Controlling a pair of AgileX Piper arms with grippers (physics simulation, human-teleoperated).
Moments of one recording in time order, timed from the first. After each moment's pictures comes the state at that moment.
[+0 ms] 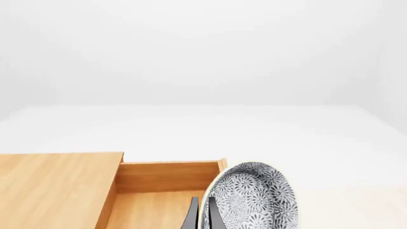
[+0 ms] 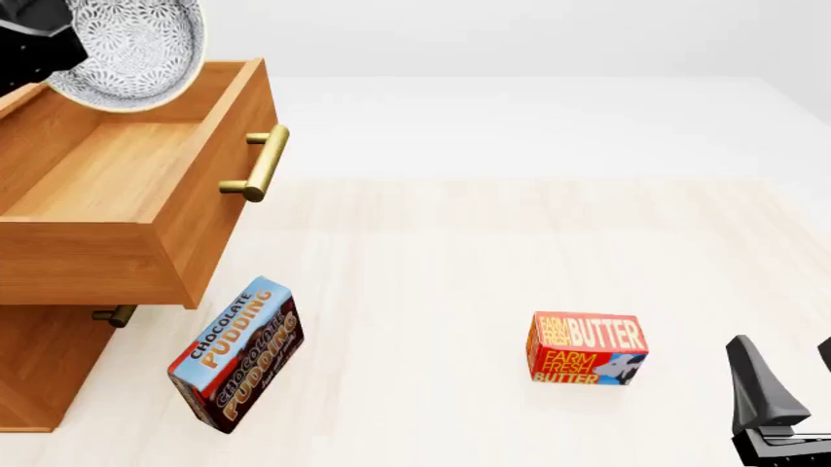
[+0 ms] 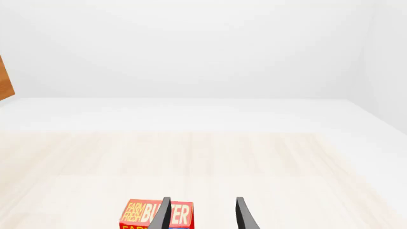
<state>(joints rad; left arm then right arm) -0.09 0.96 -1.01 0.10 -0.06 0.00 0.01 0.00 0.00 0.00</state>
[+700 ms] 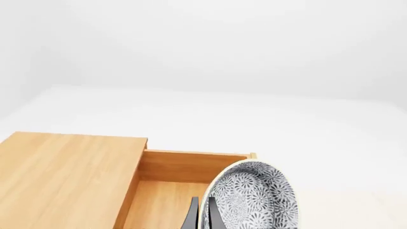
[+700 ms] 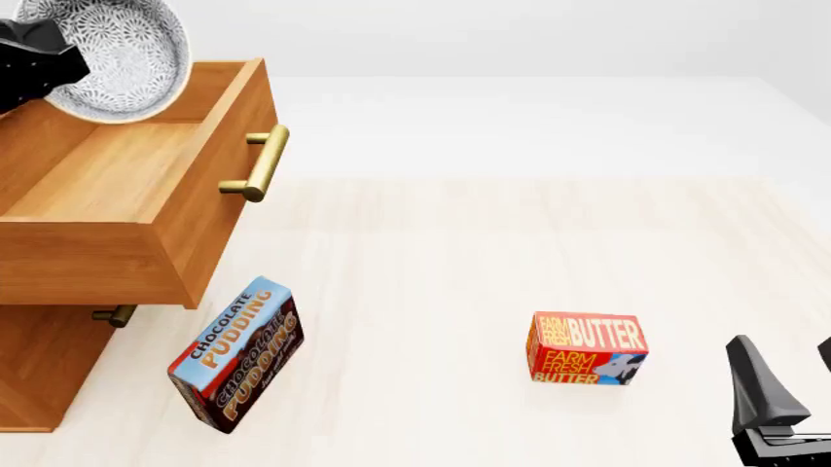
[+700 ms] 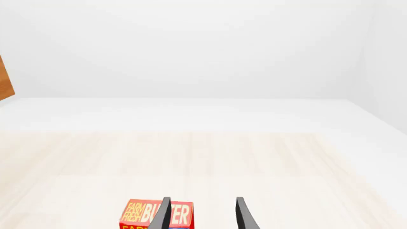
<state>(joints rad) 0.01 1.03 -0.99 0.06 -0.07 0.00 0.01 0.00 0.00 0.00</state>
